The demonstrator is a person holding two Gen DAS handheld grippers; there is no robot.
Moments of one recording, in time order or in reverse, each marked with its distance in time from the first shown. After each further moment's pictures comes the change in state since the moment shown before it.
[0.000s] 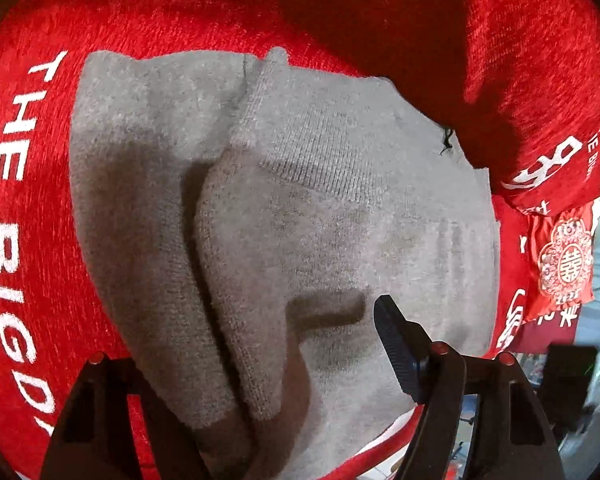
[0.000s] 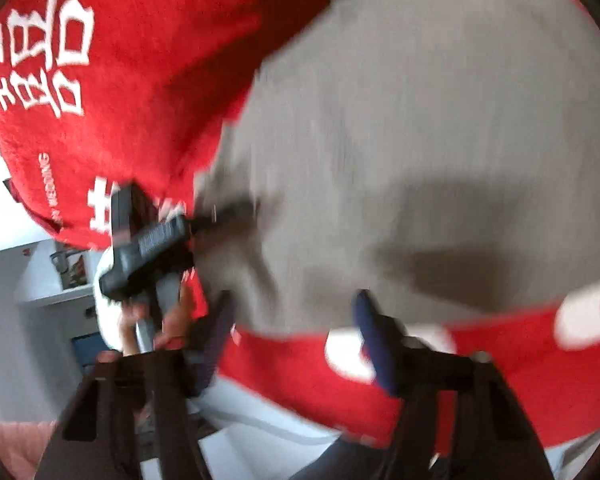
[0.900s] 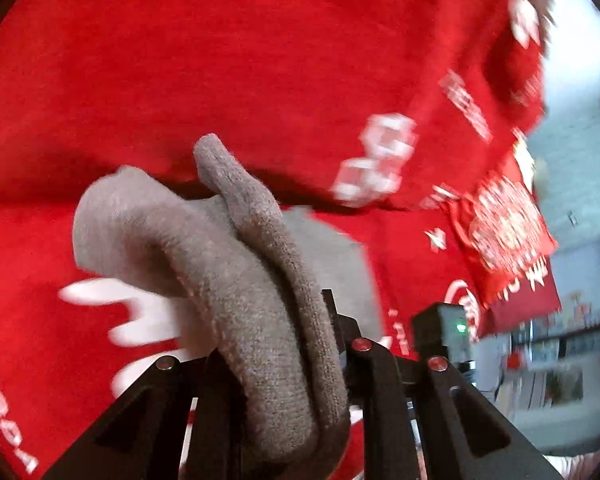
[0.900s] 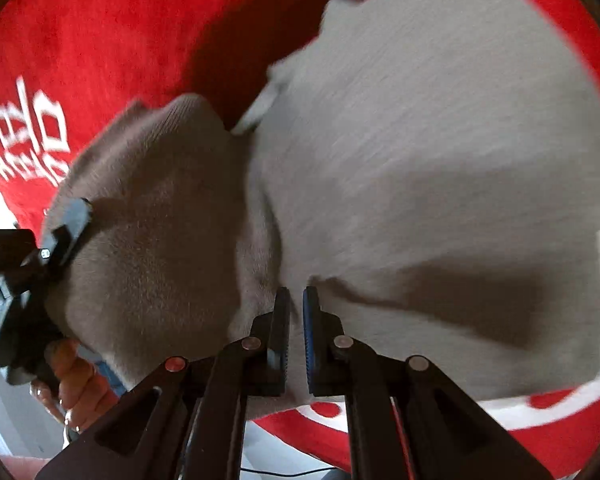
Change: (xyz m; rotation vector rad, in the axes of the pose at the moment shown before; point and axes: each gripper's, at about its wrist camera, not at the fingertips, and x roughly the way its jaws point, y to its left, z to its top) left arm -0.039 -0.217 -0.006 0.363 -0.208 -0.149; right arm -0.062 -0.088 0.028 0.123 -0.054 0.120
